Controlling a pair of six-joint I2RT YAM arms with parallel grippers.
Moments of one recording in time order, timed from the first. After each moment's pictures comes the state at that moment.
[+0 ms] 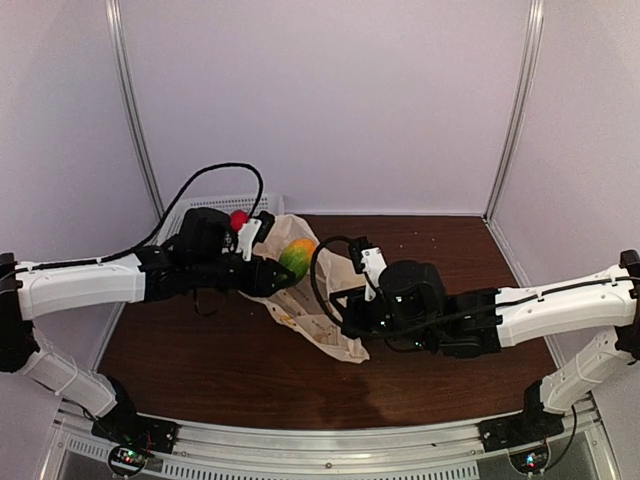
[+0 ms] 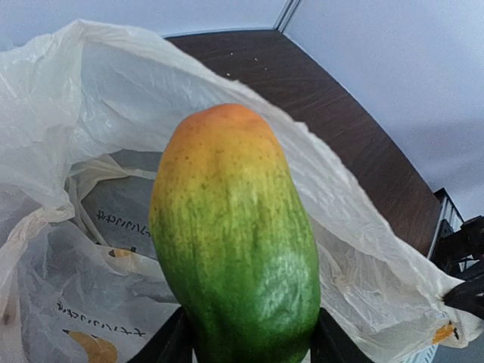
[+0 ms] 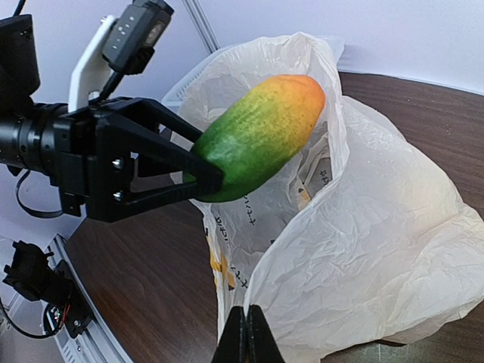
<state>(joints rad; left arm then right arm) -0.78 1.39 0.92 -0.08 0.19 -0.33 1.22 1.41 0.92 0.09 0.41 0.57</state>
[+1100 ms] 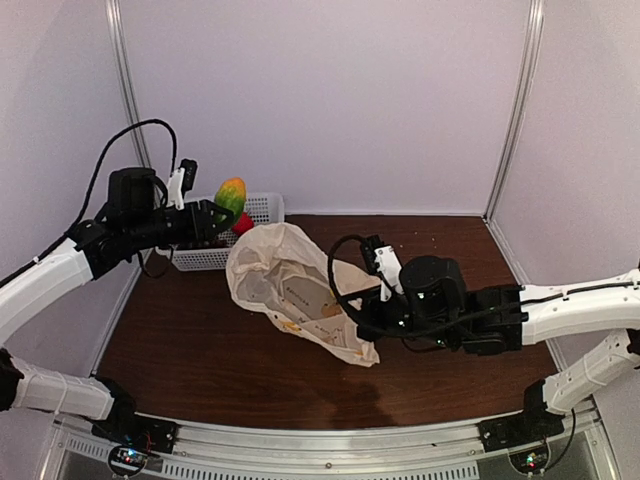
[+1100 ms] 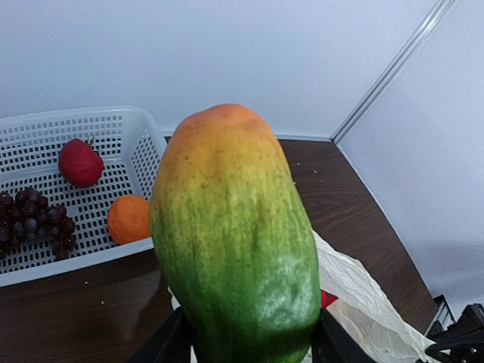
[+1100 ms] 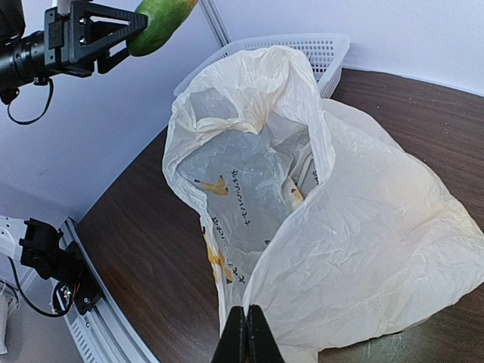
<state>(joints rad) -0.49 1.13 1.02 -0.25 0.19 -0.40 1.23 1.31 0.90 -0.02 0.36 0.56</state>
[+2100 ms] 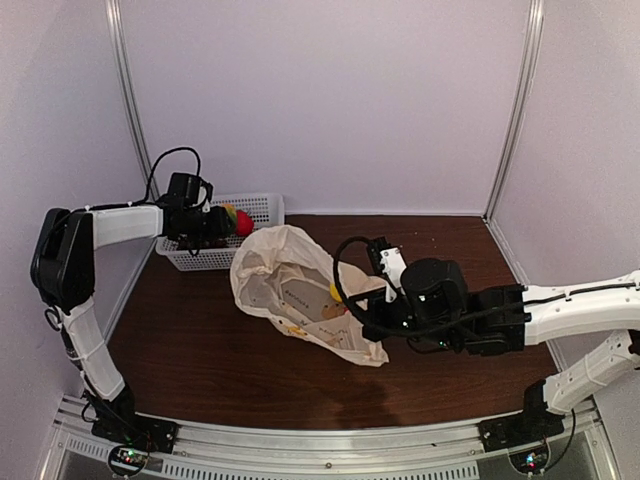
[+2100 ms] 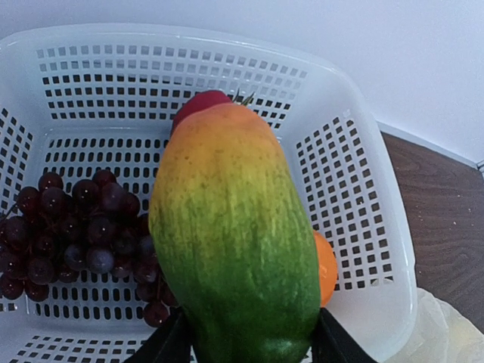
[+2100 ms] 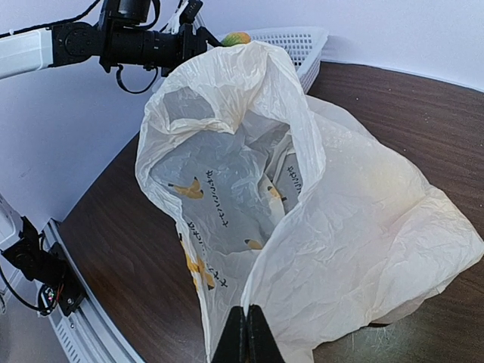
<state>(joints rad) -0.25 1.82 1.31 -0.16 0.09 -0.39 1.23 1.28 0.89 -0.06 0.41 0.57</state>
